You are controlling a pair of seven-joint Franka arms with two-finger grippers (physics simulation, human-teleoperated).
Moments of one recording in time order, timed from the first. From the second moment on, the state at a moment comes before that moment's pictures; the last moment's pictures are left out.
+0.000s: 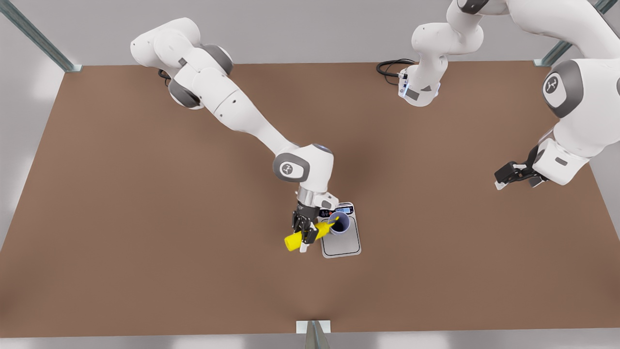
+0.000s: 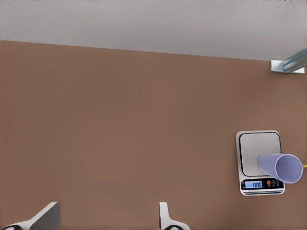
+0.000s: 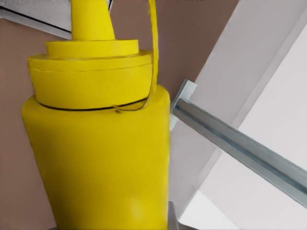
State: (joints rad) left arm -0.02 0.19 0.03 -1.35 -0.03 1.65 -0.07; right arm 0.59 1.01 0.28 -1.01 -1.25 2.16 -0.54
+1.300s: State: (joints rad) left arm -0.03 0.15 0.01 -1.32 -0.01 1.57 -0.07; right arm -0.47 0.89 0.37 -1.59 0.78 1.94 -2.40
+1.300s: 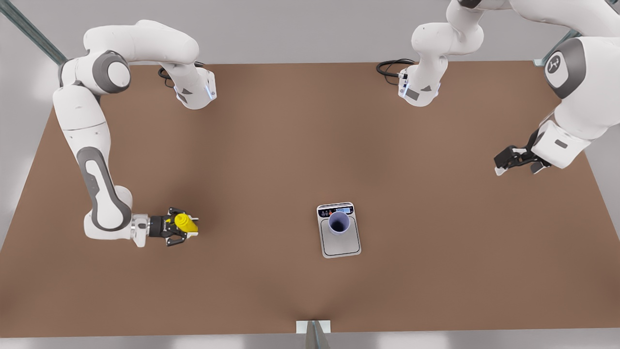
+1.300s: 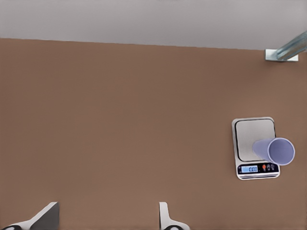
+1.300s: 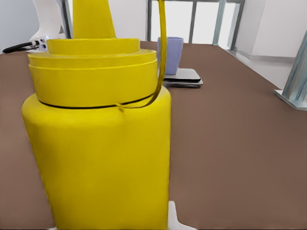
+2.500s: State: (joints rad) left arm -0.05 0.18 0.01 -1.33 -0.03 1.51 -0.09; right arm -0.48 0.94 0.37 -1.61 0.90 1.87 -2.34
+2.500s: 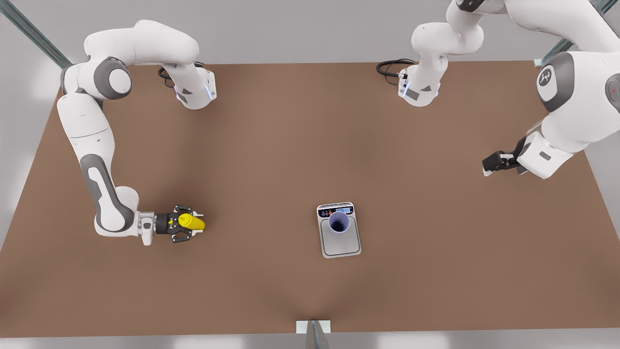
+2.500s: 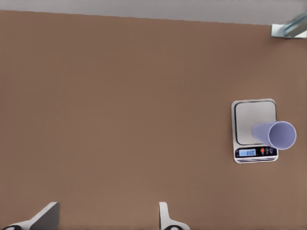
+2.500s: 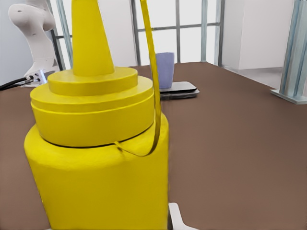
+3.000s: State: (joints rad) left arm -0.05 0.19 0.01 -1.33 -0.03 1.50 -0.07; right arm -0.50 0.93 0.22 -1.57 0.84 1.66 -2.34
